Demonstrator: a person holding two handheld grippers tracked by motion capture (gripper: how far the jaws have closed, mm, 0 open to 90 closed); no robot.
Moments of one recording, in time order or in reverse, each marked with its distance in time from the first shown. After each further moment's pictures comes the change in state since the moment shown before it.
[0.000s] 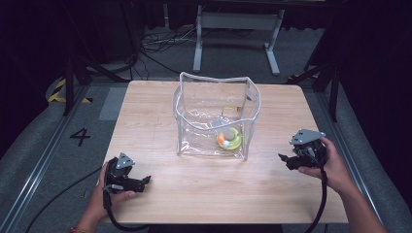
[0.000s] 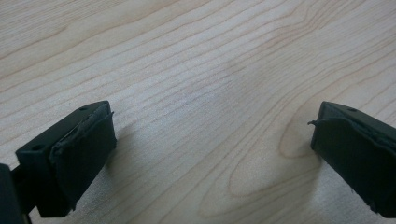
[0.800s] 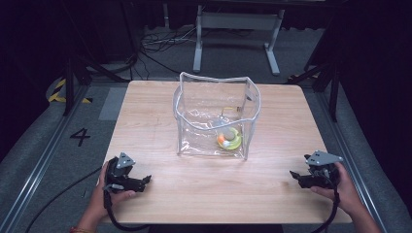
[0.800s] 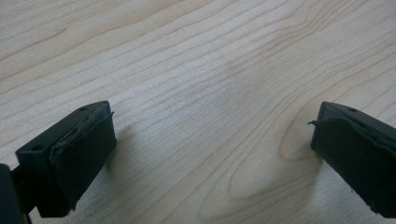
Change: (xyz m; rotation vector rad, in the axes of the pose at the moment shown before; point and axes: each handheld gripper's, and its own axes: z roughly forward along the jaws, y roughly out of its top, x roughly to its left) left arm 0.000 0.001 0.001 -0.008 0.002 0.003; right arm 0.003 -0.089 0.012 -0.049 0.014 0.113
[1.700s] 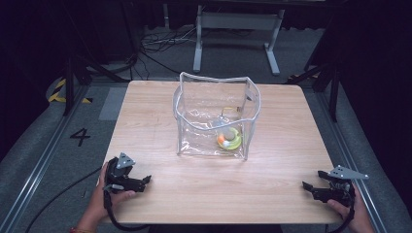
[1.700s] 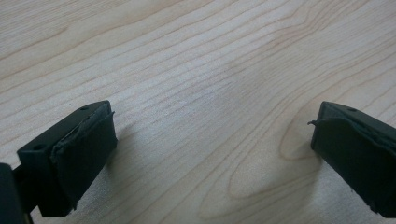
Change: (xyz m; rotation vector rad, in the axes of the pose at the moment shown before) left arm -0.001 0.000 0.000 -0.001 0.007 -0.002; right arm -0.011 -0.076 -0.007 -0.074 0.040 0.318
